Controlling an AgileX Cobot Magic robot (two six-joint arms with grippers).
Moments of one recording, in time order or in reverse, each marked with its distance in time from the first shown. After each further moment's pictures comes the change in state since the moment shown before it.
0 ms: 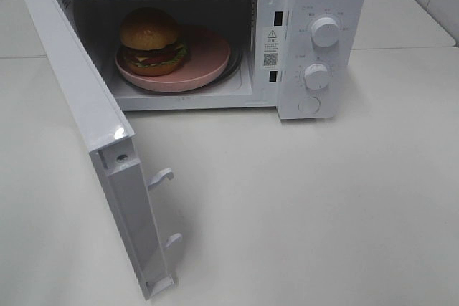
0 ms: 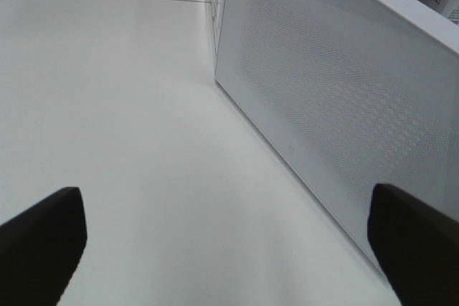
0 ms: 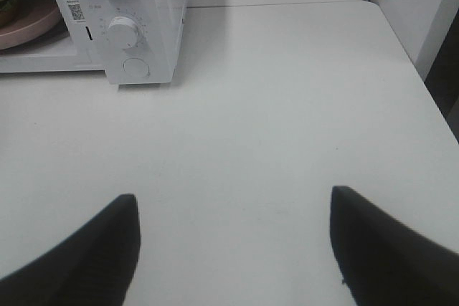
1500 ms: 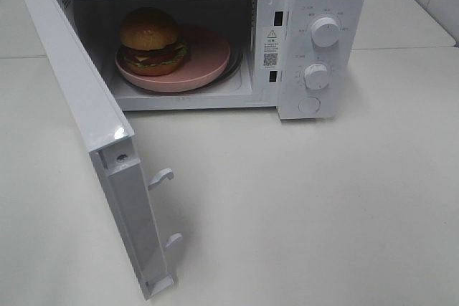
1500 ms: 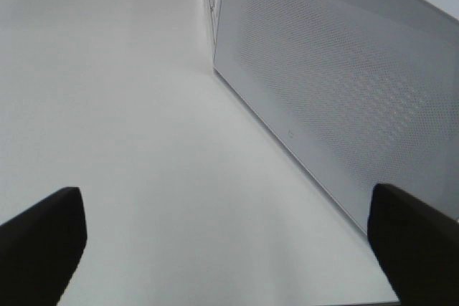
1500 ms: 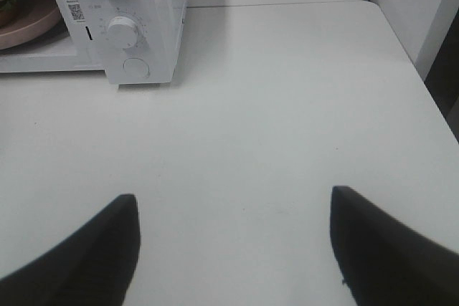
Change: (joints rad) left arm 0.000 -0.131 0.042 0.000 0.069 0.000; right arm 0.000 0.000 0.000 0.000 0.000 0.000
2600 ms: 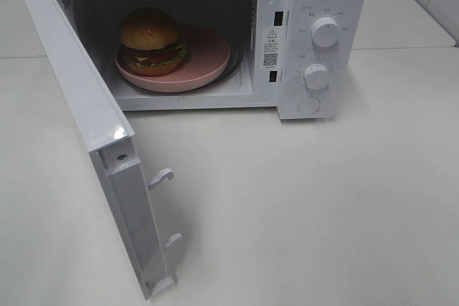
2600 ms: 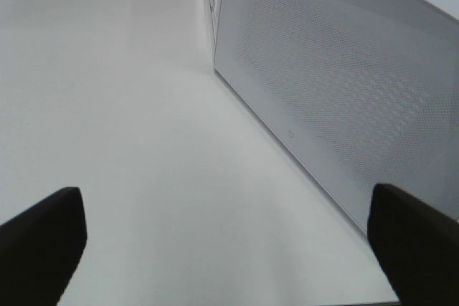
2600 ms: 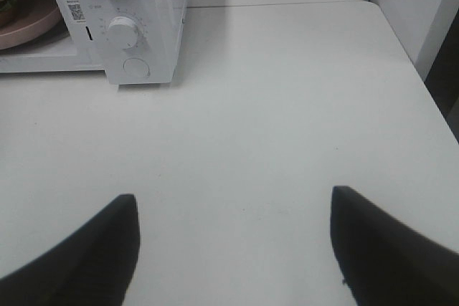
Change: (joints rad) left arm 0.000 0.000 0.000 0.000 0.000 0.000; right arm 0.000 0.000 0.000 0.000 0.000 0.000
